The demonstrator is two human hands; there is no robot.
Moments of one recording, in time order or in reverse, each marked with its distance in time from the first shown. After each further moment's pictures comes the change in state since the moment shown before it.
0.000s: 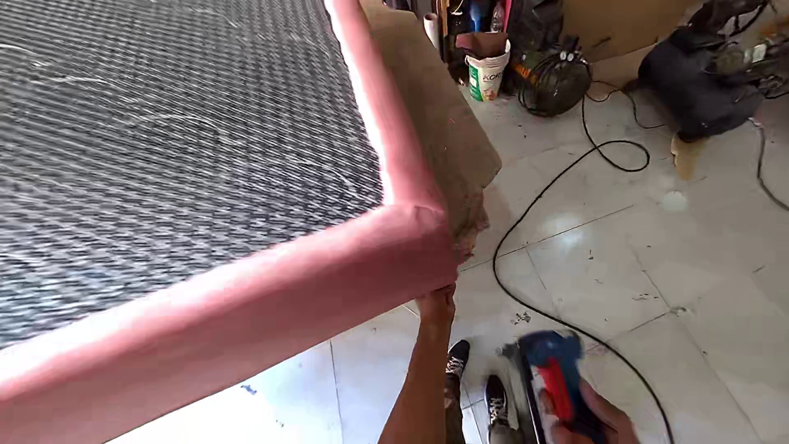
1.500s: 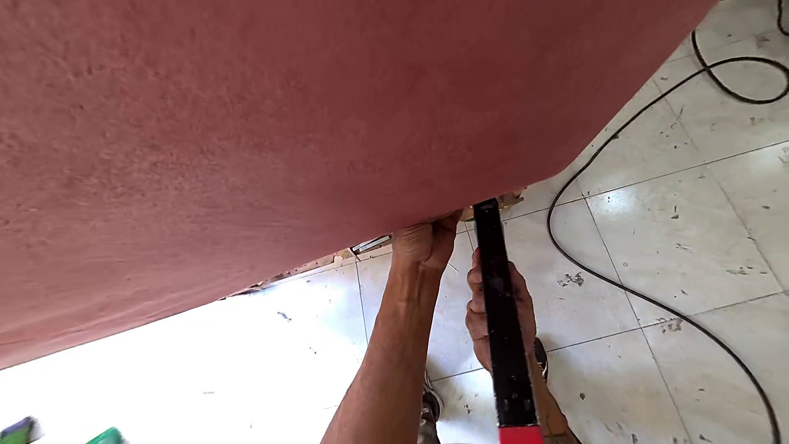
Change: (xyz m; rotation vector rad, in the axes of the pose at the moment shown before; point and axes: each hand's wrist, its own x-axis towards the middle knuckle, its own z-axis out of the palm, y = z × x) left_hand 0.048 0.061 -0.099 -0.318 -0.416 0.010; right_hand 0.265 0.193 -0.103 0.721 -0.564 -0.007
